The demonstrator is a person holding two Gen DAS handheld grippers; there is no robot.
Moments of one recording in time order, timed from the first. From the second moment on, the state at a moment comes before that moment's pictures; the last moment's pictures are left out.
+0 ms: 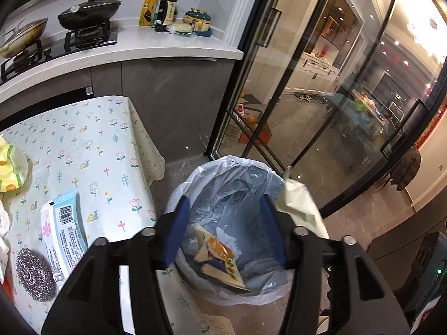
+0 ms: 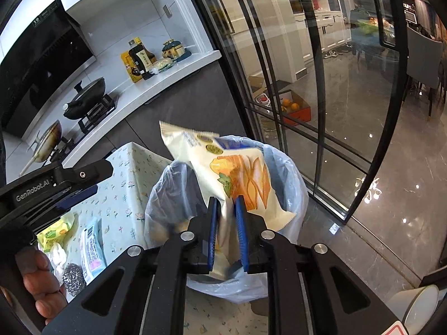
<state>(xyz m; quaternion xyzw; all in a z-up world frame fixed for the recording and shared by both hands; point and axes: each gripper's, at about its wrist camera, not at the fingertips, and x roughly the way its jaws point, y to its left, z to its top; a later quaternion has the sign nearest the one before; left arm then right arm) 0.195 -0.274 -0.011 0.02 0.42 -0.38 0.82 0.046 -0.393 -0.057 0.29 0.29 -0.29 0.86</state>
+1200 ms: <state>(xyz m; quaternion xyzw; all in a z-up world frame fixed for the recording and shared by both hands) 0.209 -0.137 0.029 0.00 0.37 -0.30 0.88 0.084 -0.296 -0.016 0.26 0.30 -0.22 0.89</state>
